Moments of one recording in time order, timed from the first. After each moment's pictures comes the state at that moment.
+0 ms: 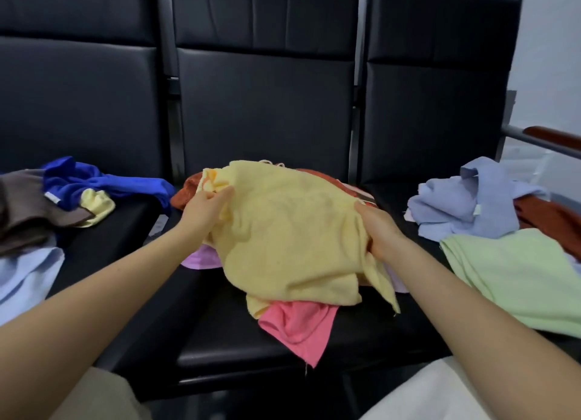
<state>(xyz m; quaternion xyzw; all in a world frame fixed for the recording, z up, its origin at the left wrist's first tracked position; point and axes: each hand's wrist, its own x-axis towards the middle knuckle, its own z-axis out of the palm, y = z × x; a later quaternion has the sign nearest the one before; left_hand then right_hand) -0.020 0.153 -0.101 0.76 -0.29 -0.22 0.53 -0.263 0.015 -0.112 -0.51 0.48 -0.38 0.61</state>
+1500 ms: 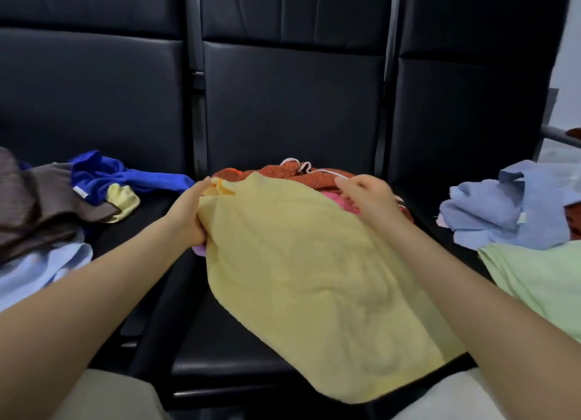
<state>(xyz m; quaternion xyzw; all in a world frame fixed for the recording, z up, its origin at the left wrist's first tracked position) 0.032 0.174 -0.098 0.63 -0.05 -0.45 0.63 -0.207 0.022 -0.091 -0.72 0.39 -0.38 0.43</state>
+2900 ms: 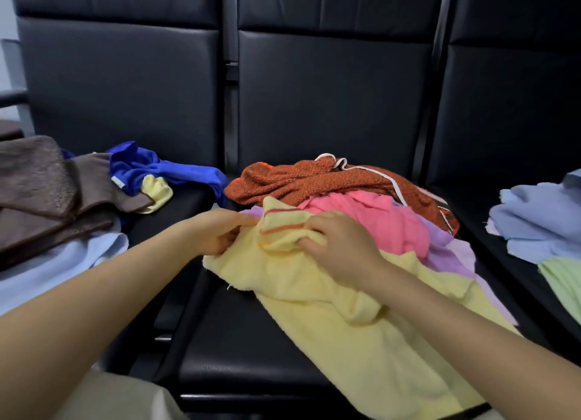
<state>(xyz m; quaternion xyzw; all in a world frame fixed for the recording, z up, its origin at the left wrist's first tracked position) 0.048 0.192 -0.115 0.72 -0.19 -0.46 0.48 -0.144 0.097 -0.129 -0.94 0.22 -0.25 0.12</state>
